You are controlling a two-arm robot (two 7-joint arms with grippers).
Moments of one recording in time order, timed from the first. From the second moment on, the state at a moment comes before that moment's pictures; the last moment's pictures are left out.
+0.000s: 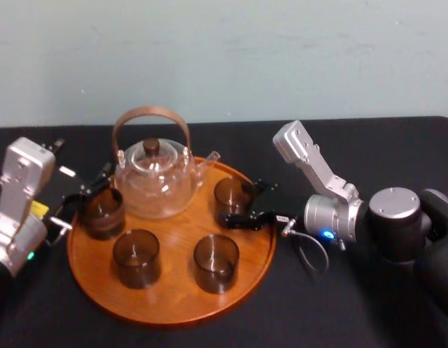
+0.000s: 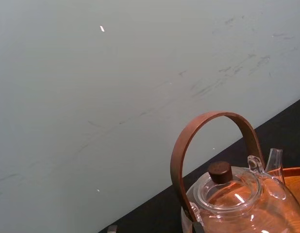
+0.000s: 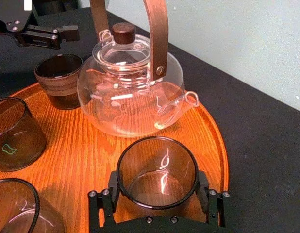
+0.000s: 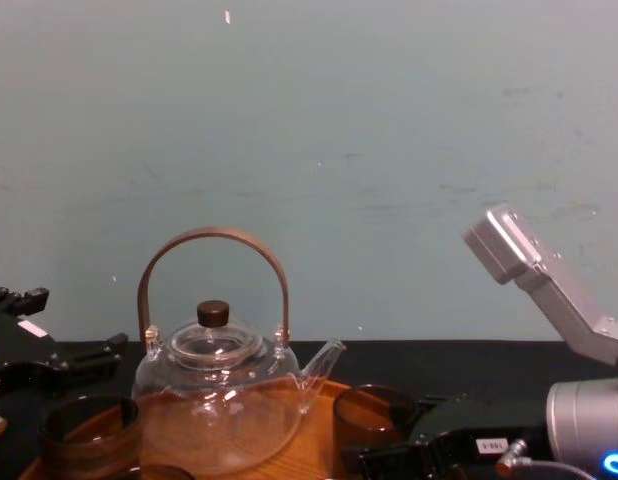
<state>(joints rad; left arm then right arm) -0.20 0.60 0.45 -1.41 -0.25 -0.12 0.03 0.54 0.31 -0.61 -1.04 0.31 0.14 0.60</state>
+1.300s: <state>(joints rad) -0.20 0.60 0.45 -1.41 -0.25 -0.12 0.03 0.45 0.44 -0.57 -1.21 0.37 0.16 0.66</state>
